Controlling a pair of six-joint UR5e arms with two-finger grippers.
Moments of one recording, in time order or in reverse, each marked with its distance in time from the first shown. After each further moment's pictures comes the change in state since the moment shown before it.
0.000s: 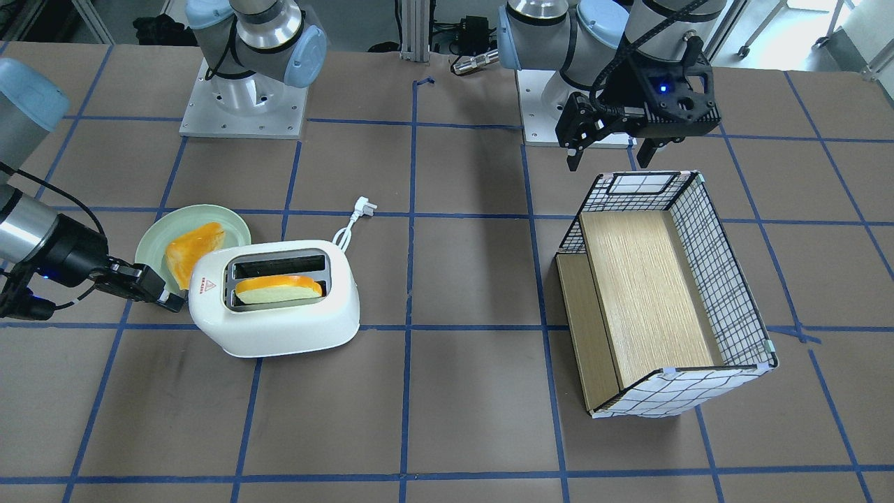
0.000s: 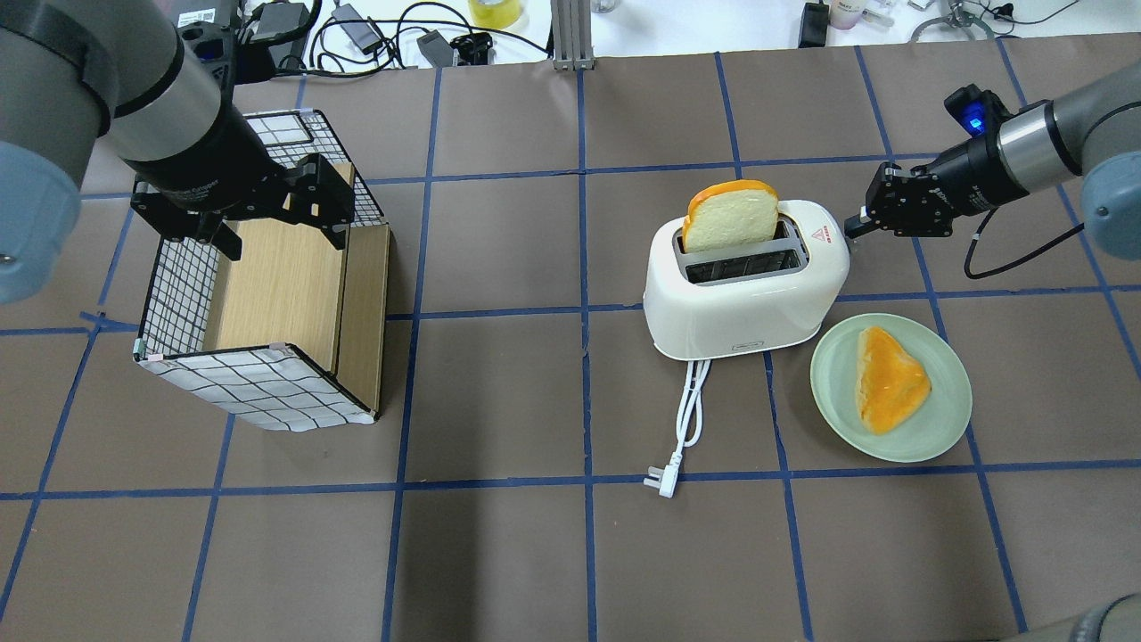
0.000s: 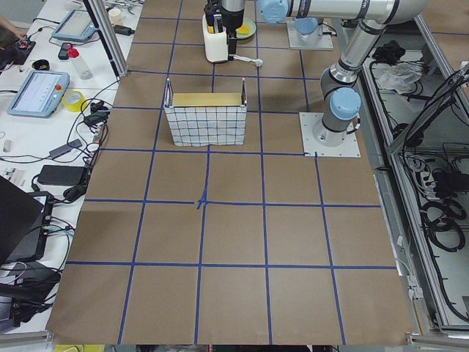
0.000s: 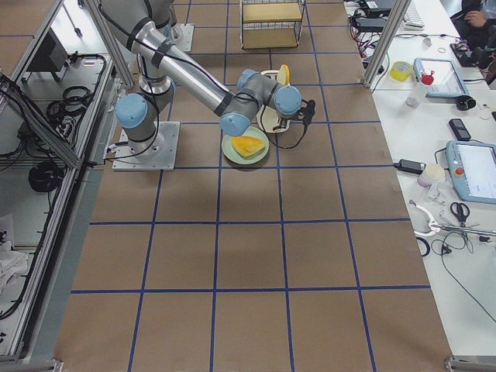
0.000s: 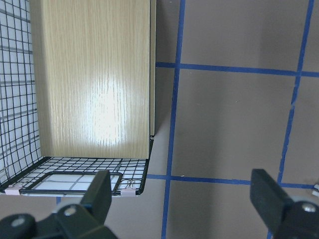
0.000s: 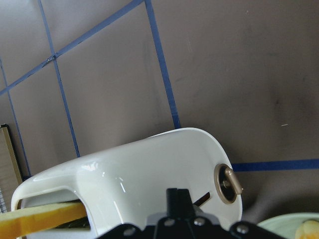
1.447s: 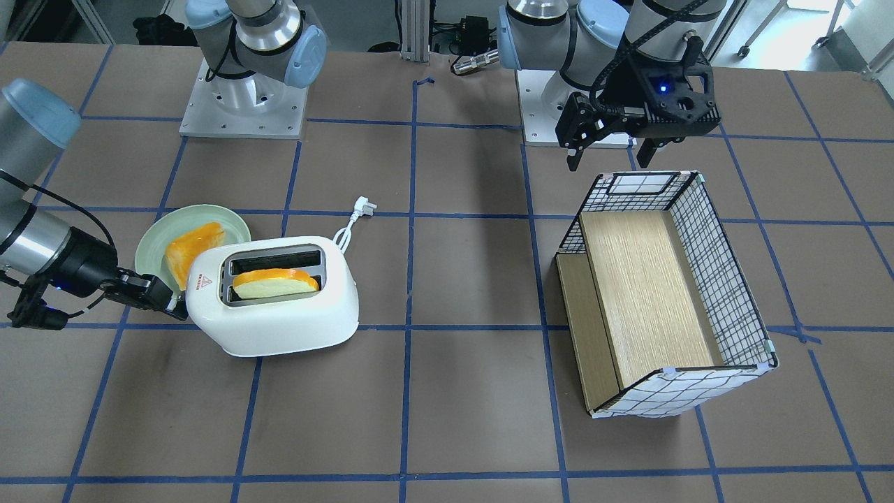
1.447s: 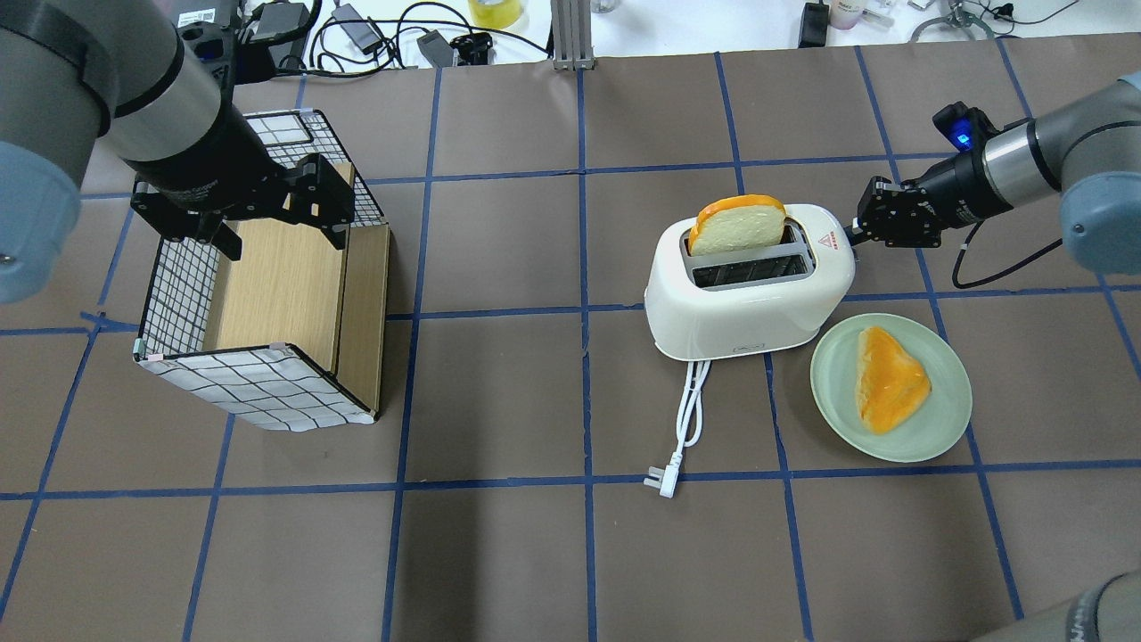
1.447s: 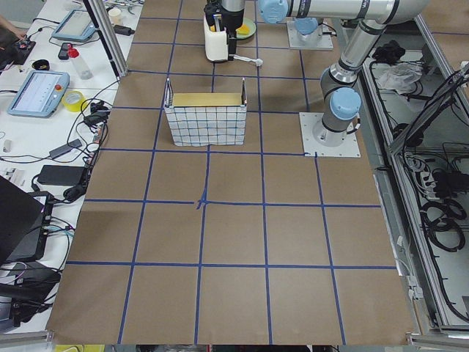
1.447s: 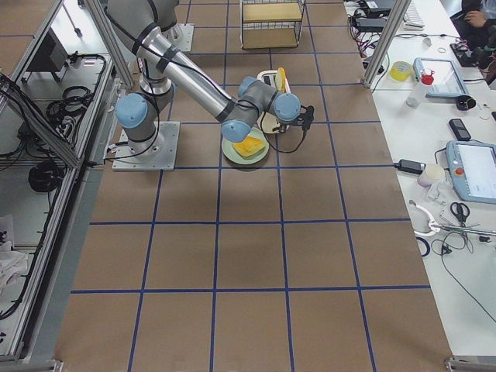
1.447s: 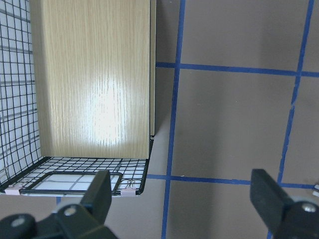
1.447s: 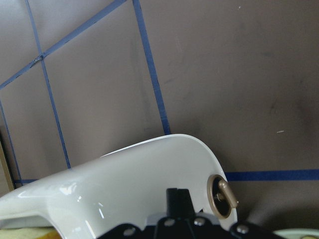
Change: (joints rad) left arm 0.000 0.000 0.000 0.000 0.000 0.000; right arm 0.000 0.038 0.020 -0.056 0.002 0.000
